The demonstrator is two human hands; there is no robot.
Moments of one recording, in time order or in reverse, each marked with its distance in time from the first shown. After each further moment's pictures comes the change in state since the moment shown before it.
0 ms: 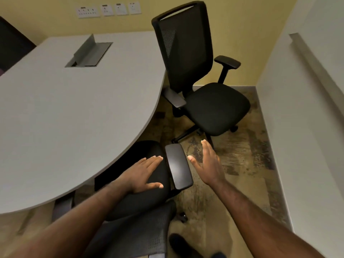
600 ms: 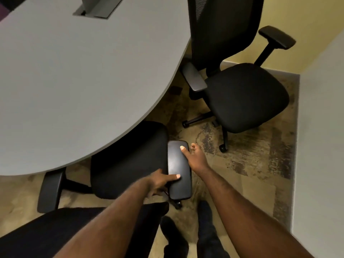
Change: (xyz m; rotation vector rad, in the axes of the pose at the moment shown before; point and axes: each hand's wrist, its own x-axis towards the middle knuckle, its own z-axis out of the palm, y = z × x) left_hand 0.110 0.027 0.081 -1.562 -0.222 -0.985; right_hand 0.117 0.034 0.122 0.571 -0.408 0.439
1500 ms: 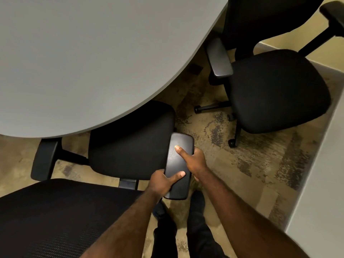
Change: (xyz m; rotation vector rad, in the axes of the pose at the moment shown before) left_hand 0.045 -0.035 0.047 -0.215 0.362 0.214; right_hand 0.030 0.029 0.013 0.110 -0.184 0.039
